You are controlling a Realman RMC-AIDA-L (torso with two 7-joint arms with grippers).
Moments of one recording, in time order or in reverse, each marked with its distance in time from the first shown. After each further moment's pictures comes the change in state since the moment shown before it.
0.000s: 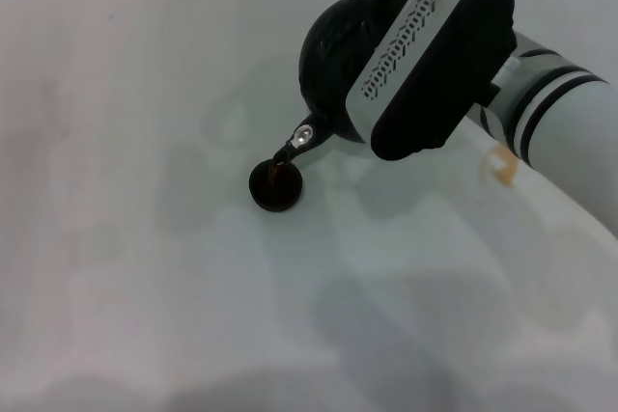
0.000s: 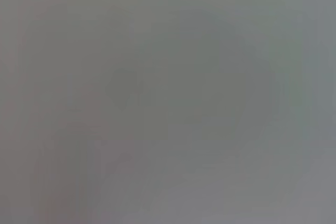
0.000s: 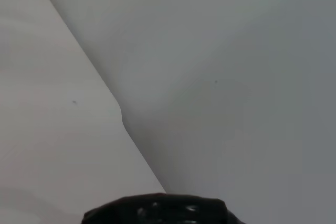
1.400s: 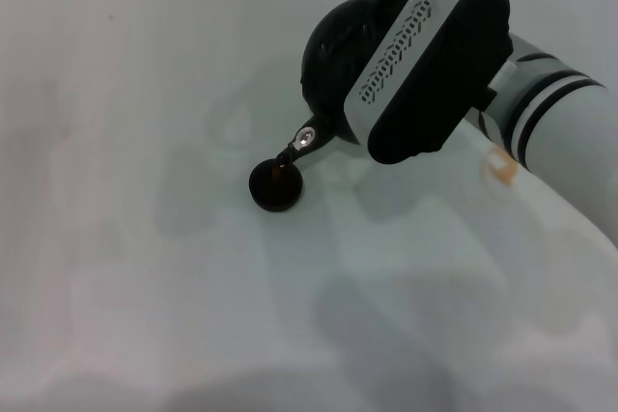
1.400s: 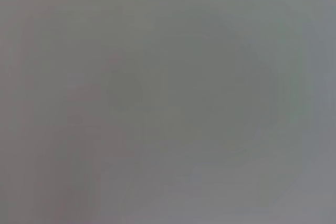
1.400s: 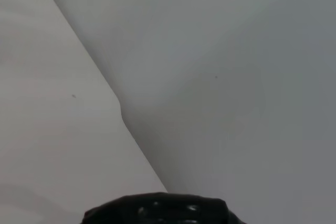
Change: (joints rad) left arm -0.001 0.000 0.002 0.000 0.000 -0.001 0.000; right arm 0.004 0.000 -0.015 0.006 -0.030 0.019 0.029
